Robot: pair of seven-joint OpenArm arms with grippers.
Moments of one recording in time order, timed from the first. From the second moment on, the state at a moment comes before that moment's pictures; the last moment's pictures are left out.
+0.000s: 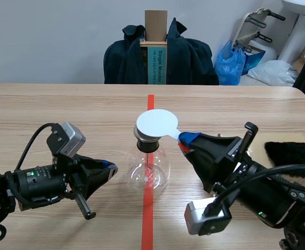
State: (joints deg) left arm 1.5 -27.5 24.8 69.3 -10.9 -36.4 -15.2; right arm -16.3 20.1 -12.2 81.5 -72.6 -31.0 41.0
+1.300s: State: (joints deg) left arm 1.5 -27.5 24.8 69.3 -10.9 -36.4 -15.1; right arm -16.3 18.7 -12.2 81.5 -72.6 -30.7 40.5
